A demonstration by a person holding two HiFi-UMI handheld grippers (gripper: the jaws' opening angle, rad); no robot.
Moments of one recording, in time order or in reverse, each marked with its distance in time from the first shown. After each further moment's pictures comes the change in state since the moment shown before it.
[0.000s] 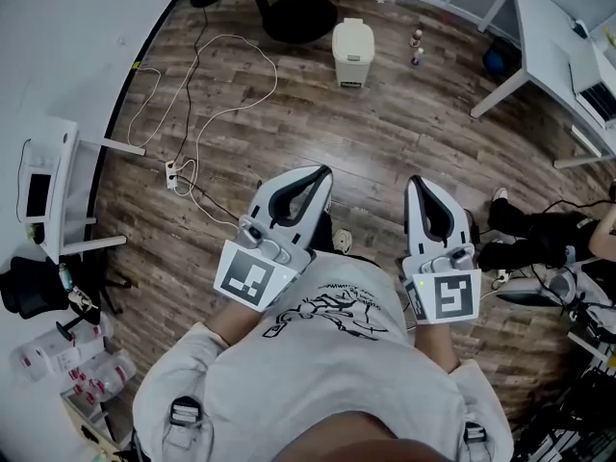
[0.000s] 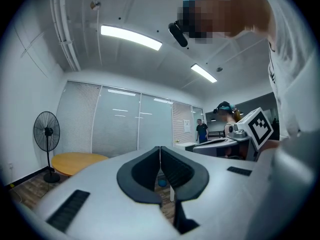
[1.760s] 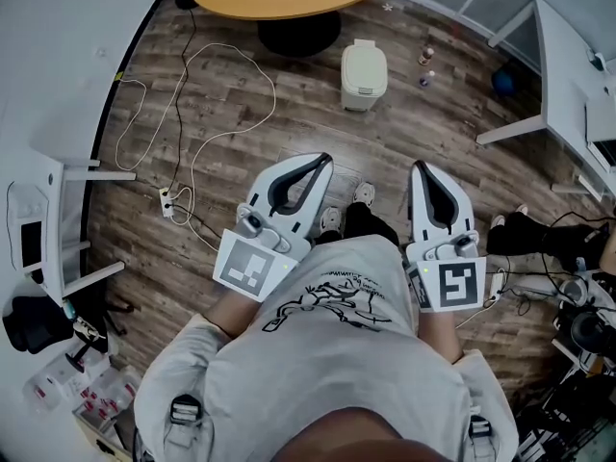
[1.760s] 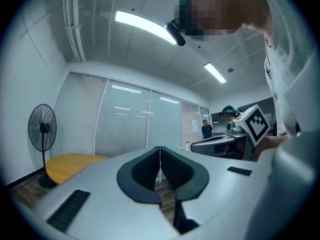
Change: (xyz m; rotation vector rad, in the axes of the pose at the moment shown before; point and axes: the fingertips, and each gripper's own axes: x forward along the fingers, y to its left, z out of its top) left arm 0.148 0.269 -0.013 -0.023 0.003 -0.017; right arm 0.302 -0.059 0.021 -0.033 0.051 -0.013
